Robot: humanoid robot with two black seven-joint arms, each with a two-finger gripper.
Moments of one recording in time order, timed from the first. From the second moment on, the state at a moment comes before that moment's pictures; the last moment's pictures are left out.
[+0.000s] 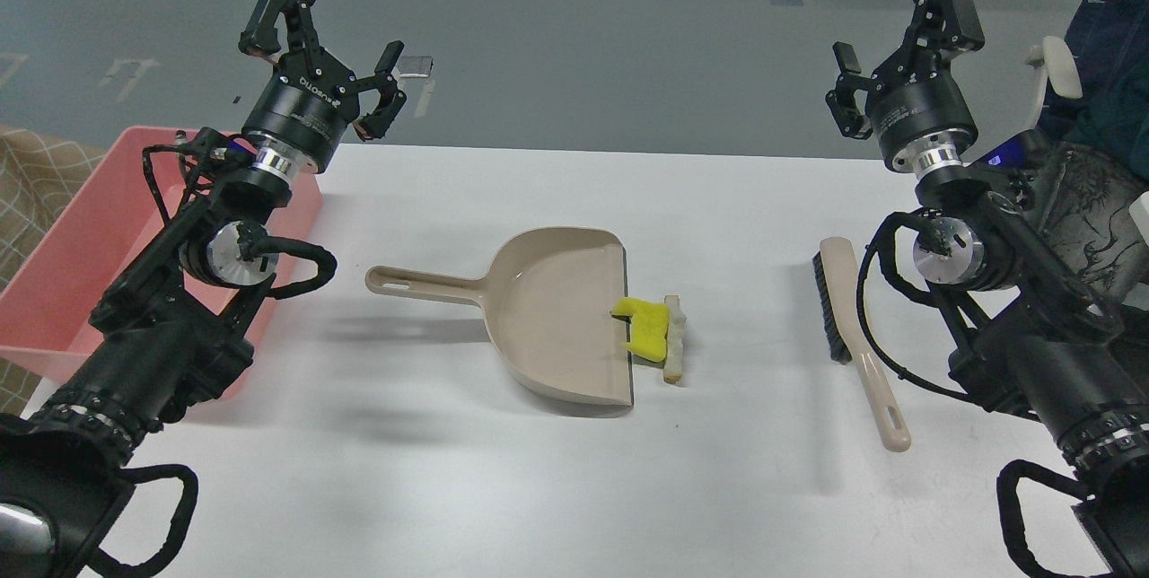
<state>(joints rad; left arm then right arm) -0.64 0.24 -1.18 -0.77 0.38 -0.45 -0.31 0.75 -0.11 1.12 0.73 -0.58 0.13 0.35</state>
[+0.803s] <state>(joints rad) -0.65 0.24 -1.11 -0.76 0.38 -0.44 -0.32 0.72 -0.12 1.12 0.74 -0.58 0.15 0.35</state>
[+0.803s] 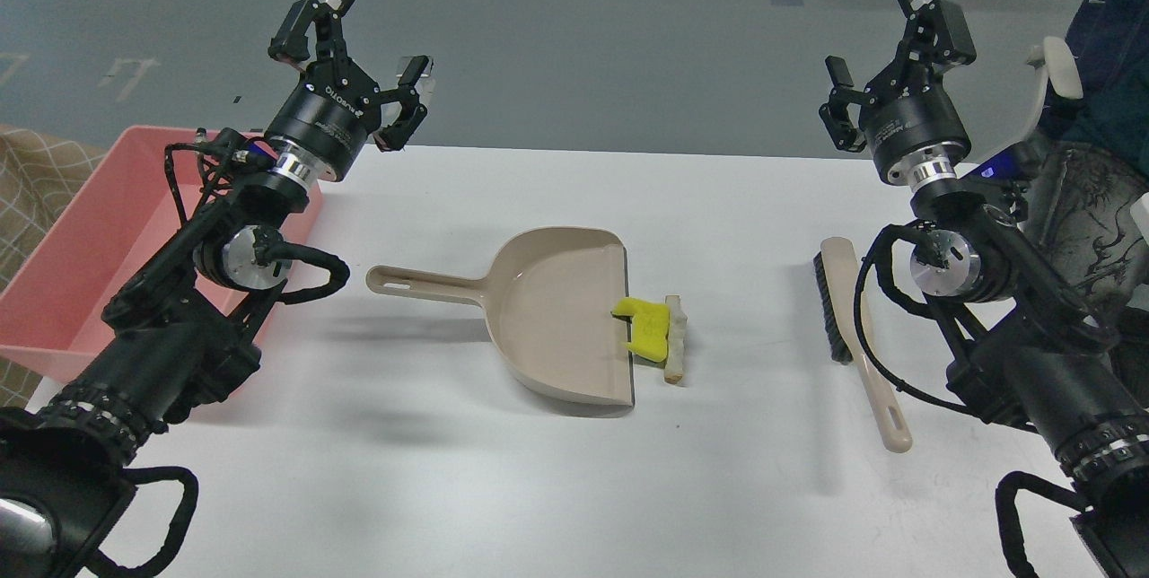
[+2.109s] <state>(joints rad) -0.59 0.34 -1.00 -1.03 0.40 -0.31 -0.32 0.72 -0.11 1.07 0.74 -0.58 0.15 0.35</state>
